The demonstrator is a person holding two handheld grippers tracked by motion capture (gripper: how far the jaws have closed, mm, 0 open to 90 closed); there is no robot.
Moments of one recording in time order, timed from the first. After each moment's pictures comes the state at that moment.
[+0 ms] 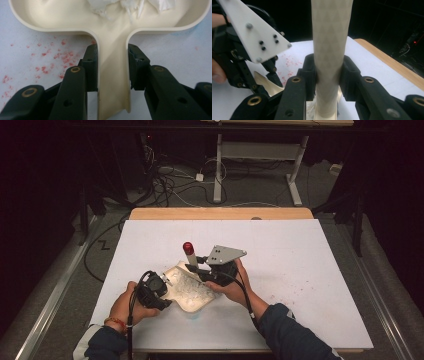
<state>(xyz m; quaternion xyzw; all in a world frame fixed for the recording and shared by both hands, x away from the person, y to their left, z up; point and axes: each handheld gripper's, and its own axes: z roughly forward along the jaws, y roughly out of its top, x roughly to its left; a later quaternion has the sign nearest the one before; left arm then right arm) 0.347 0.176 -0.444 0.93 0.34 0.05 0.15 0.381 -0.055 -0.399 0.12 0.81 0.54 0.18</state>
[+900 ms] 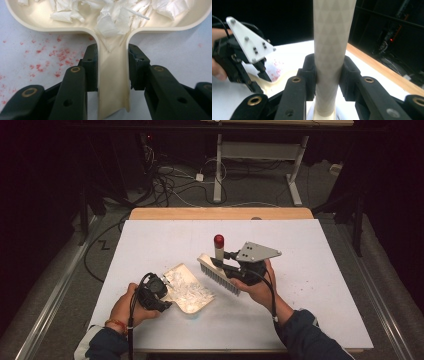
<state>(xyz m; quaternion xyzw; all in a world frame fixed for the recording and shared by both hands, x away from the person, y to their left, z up) 0.344 0.175 -0.450 0.93 0.34 0.05 0.15 0.366 -0.122 -0.376 0.18 0.79 0.55 0.21</state>
